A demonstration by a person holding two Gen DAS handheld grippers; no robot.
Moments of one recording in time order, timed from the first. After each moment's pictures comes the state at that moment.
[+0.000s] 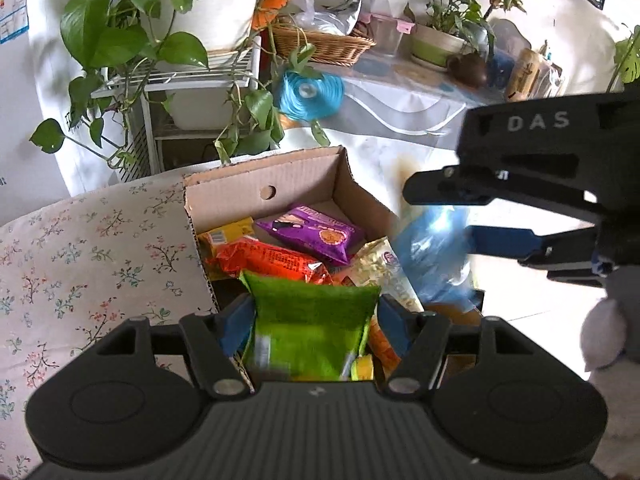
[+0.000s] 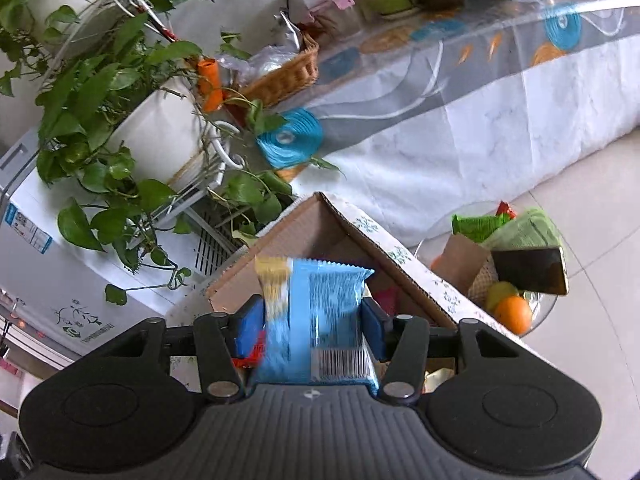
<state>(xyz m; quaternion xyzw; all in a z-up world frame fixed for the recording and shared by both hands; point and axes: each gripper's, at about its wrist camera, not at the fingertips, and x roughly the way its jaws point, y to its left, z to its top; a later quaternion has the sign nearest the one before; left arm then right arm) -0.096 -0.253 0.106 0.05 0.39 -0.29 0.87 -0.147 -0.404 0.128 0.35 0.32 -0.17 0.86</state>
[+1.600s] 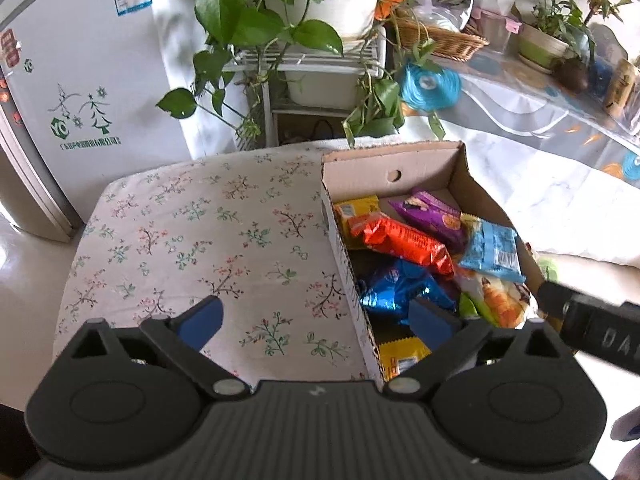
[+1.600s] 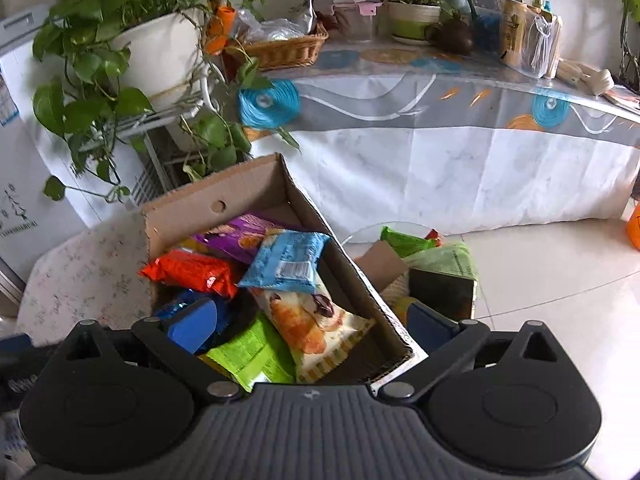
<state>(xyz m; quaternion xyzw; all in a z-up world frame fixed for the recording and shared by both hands) -0.098 -0.207 0.128 0.07 0.43 -0.14 0.89 -0.171 -0.369 0.128 0.15 0.40 -0.22 0.88</state>
